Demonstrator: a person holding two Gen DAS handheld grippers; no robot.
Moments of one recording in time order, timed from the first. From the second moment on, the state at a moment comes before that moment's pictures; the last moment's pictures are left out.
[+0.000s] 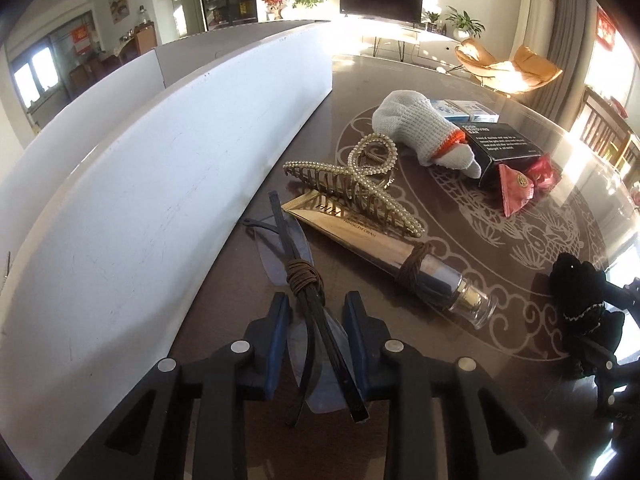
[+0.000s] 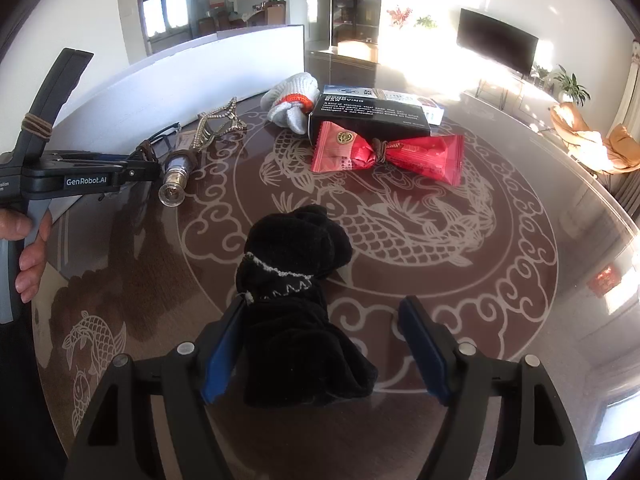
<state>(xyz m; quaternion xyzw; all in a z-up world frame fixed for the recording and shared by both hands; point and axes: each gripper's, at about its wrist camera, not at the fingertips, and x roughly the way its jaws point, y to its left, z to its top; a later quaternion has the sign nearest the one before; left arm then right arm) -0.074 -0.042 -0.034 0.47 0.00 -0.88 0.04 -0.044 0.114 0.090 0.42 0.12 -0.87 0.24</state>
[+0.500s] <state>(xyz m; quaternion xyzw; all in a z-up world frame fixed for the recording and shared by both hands) -0.010 -0.015 -0.022 0.48 0.02 -0.87 -0.07 -0.050 0.110 0.093 0.43 0.12 -0.86 0.24</state>
